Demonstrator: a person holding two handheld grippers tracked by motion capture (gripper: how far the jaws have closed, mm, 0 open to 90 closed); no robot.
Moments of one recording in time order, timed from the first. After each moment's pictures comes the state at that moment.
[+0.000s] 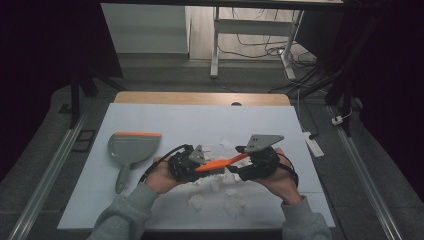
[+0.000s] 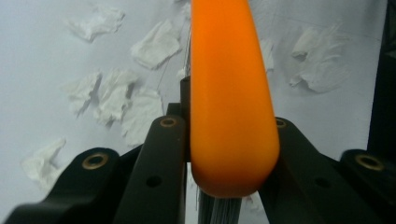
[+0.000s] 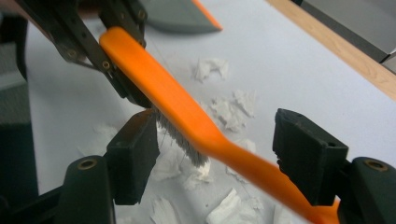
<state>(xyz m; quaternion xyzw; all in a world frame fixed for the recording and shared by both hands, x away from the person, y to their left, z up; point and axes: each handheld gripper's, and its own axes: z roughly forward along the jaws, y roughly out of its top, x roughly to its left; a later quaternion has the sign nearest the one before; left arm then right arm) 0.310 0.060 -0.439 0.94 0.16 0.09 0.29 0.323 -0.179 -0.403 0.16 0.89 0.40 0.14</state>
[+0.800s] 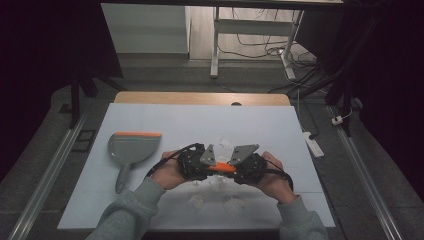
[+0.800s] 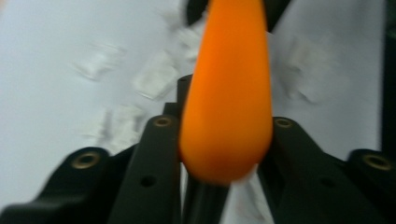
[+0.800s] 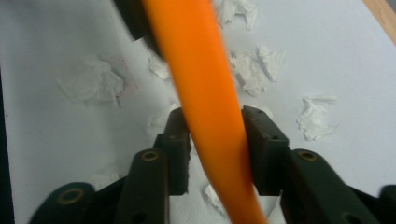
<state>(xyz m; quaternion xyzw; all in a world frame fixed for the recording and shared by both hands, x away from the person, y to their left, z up) 0.311 0.043 -0.425 0.94 0.12 0.15 0.29 0.321 -0.158 -0.430 0.09 0.94 0.29 0.15</state>
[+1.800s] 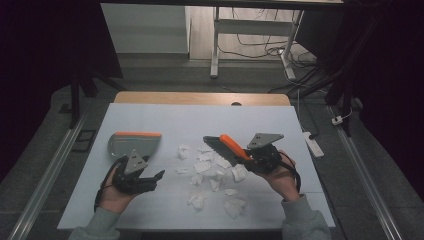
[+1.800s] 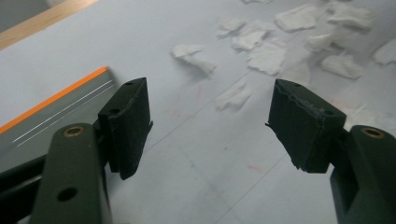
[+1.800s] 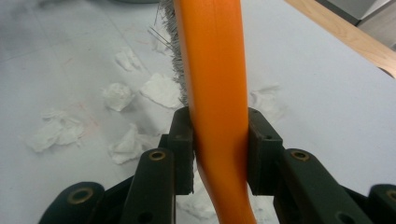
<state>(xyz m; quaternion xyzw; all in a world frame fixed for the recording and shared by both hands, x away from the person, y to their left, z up) 0.248 0.191 -0.466 0.81 0.40 0.24 0.36 0.341 -0.193 -0.422 0.22 0.89 0.37 0.16</state>
